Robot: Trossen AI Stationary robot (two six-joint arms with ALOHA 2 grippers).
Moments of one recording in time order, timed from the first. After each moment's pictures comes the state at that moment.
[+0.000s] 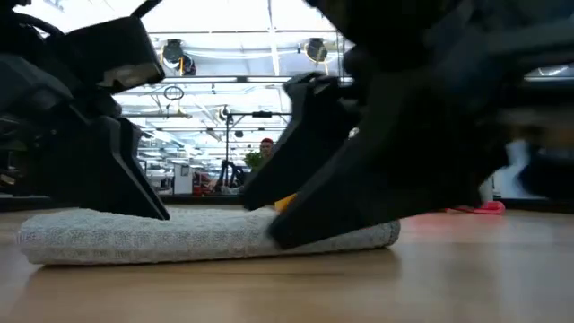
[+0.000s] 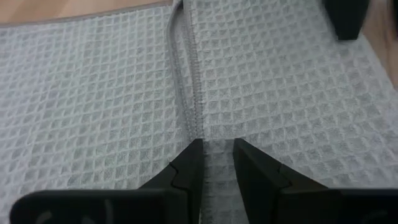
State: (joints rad) left arm -0.66 1.84 0.85 -0.03 -0.59 -0.69; right arm 0.53 2.08 1.11 0.30 0.23 -0.11
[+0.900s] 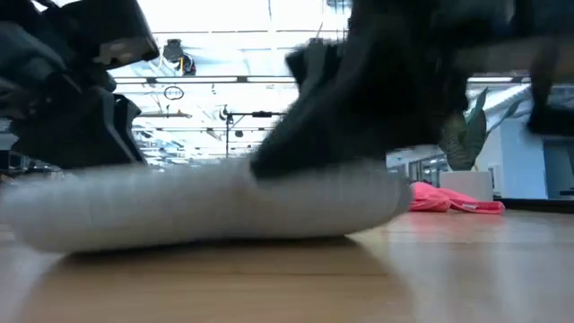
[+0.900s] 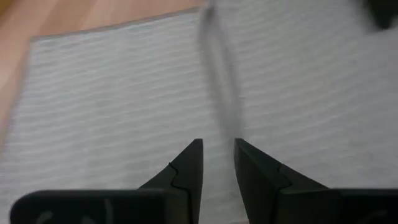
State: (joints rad) left arm -0.66 1.75 0.84 -0.14 -0.58 -0.66; right arm 0.53 2.05 1.11 0.30 0.23 -0.14
